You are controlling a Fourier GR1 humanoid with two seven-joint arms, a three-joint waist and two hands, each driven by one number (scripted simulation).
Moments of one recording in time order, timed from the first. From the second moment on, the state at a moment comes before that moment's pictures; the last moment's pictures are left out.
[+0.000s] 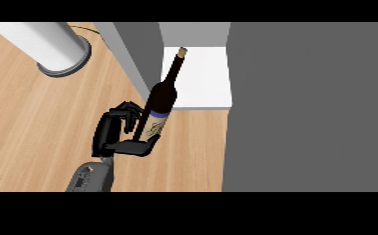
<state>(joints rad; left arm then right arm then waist) -0.18 0.01 0.02 -1.10 -0.06 0.06 -0.46 0.44 -0.15 0.08 -2.39 -0.34 0.34 0.16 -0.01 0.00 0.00</state>
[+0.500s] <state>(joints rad) -0.29 0.02 -0.13 -1.12 -0.09 0.27 -0.26 0.41 -0.15 0.07 -2.39 -0.34 0.32 0.19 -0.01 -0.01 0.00</state>
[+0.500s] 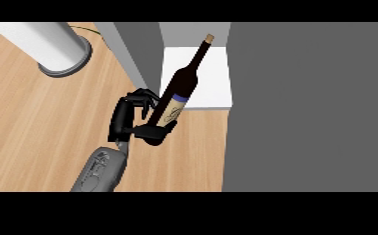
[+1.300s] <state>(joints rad) -0.30 0.08 -0.27 -1.14 -0.05 0.53 -0.11 0.38 -0.17 0.04 -2.38 -0.35 0.34 0.18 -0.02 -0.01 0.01</state>
